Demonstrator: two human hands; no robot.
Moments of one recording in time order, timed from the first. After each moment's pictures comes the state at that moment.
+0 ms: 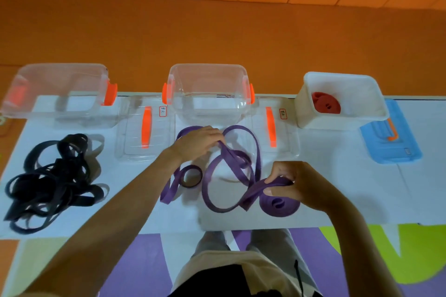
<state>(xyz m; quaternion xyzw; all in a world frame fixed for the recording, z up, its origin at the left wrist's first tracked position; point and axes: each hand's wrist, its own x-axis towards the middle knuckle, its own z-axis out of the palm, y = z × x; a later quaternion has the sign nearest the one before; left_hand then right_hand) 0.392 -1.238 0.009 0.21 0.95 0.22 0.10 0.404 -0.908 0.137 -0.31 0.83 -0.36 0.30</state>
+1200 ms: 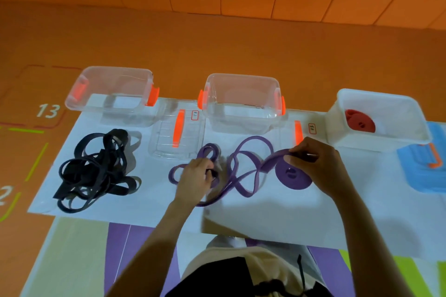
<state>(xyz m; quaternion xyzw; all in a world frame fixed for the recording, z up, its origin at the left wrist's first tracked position) 0.532 -1.243 0.007 -0.18 0.95 0.27 -0.03 0.379 -0.952 0.115 -0.21 0.85 -0.46 0.14</state>
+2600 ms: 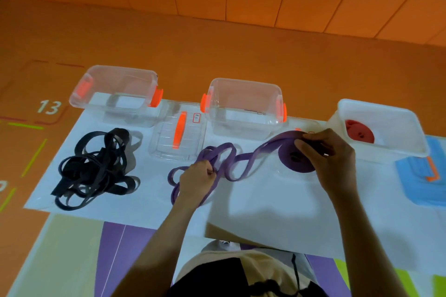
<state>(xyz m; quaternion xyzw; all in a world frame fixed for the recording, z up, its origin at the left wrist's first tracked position) 0.512 -1.231 0.036 -0.31 0.89 0.32 0.08 0.372 -0.965 0.137 -0.17 0.82 -0.55 -0.01</state>
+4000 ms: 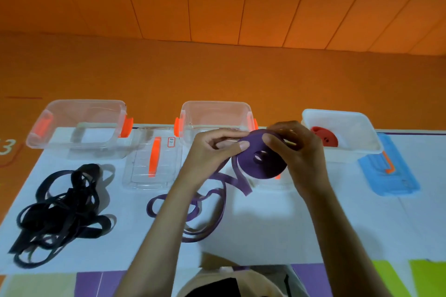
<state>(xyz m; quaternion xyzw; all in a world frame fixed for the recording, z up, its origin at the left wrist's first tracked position) 0.436 -1.204 0.191 -0.06 0.65 0.75 -0.06 0.377 -1.006 0.216 -0.19 0.74 -0.64 0.02</state>
